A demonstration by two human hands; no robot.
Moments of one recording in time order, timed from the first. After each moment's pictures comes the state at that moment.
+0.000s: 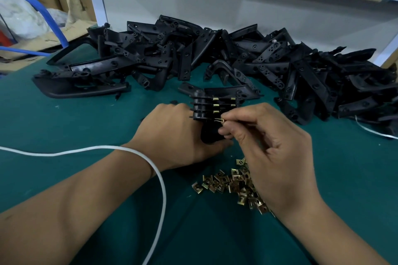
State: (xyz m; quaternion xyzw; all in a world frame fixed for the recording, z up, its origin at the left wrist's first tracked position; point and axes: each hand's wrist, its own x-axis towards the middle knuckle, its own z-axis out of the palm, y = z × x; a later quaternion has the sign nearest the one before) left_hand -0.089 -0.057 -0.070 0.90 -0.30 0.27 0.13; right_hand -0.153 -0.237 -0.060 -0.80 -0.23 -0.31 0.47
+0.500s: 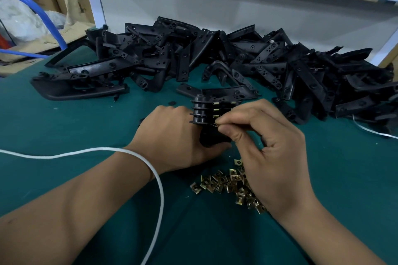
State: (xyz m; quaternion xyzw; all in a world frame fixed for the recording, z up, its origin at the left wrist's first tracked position) left_hand -0.091 -0.059 -0.070 0.91 -0.29 0.27 0.09; right_hand -0.152 -0.237 -0.060 -0.80 -0.24 -0.32 0.44
